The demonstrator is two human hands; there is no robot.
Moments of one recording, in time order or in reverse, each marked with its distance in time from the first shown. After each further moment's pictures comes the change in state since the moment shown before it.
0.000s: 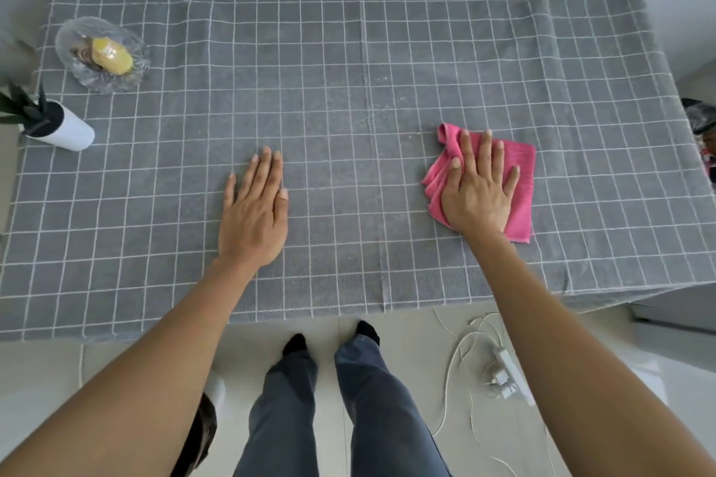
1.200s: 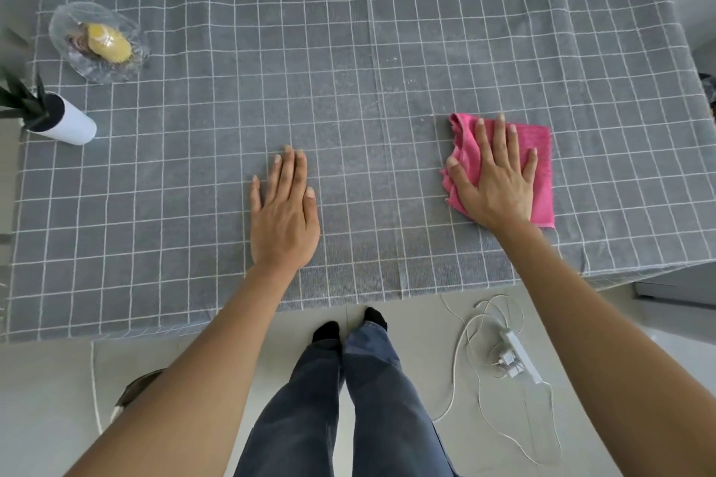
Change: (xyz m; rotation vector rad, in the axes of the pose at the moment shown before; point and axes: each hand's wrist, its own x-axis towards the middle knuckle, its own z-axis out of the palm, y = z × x) left_hand -0.016 0.025 0.009 0.003 0.034 -0.042; right_hand -0.009 0.016 -0.002 -0.087 -0.018 -0.119
